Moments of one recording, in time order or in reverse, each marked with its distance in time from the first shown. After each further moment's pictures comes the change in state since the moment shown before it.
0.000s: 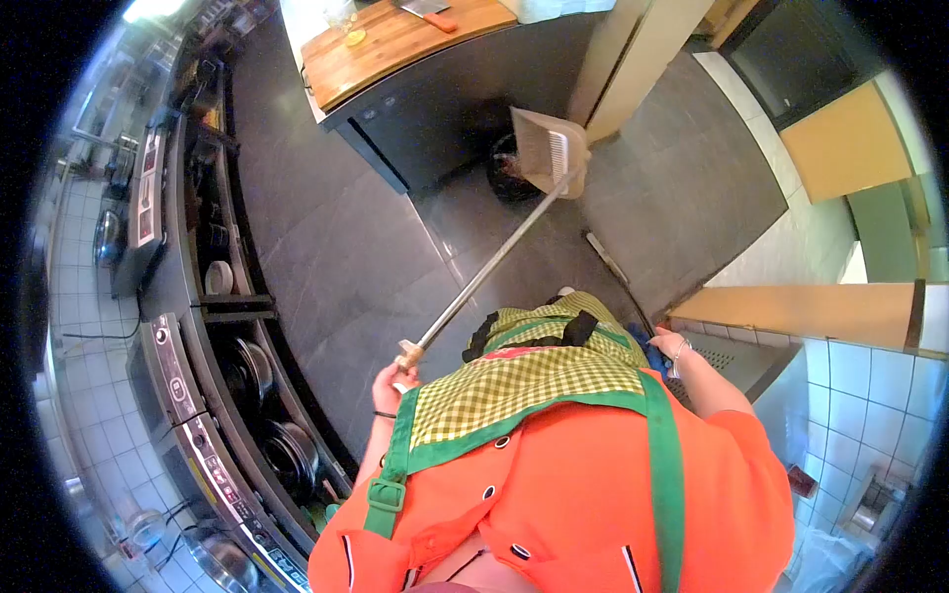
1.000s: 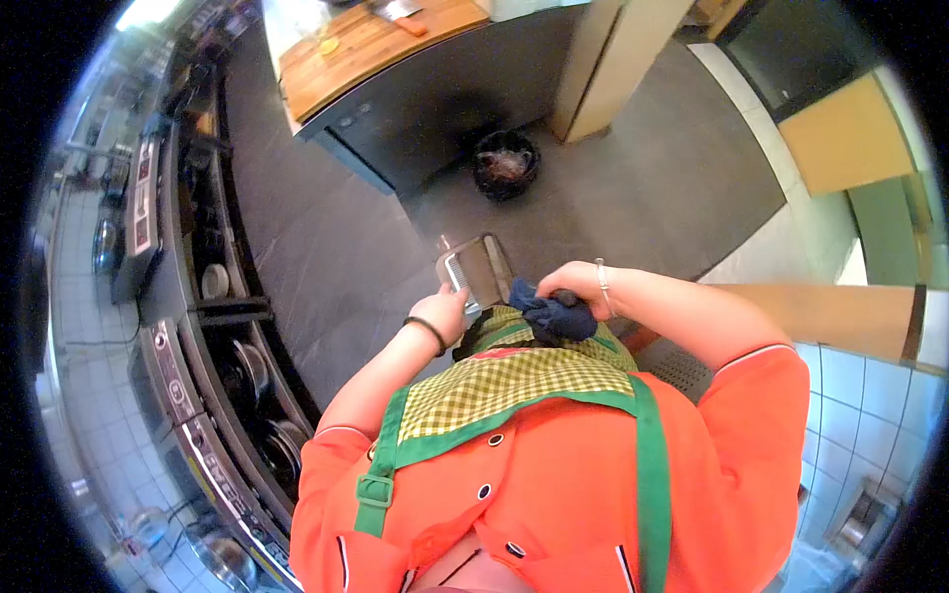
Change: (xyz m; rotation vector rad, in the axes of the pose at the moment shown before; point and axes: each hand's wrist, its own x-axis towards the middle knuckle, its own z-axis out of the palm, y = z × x) left_hand 0.066 -0.053 0.223 2.615 -0.193 0.312; right_hand -0.124 -0.205 0.081 0.063 -0.673 0.235
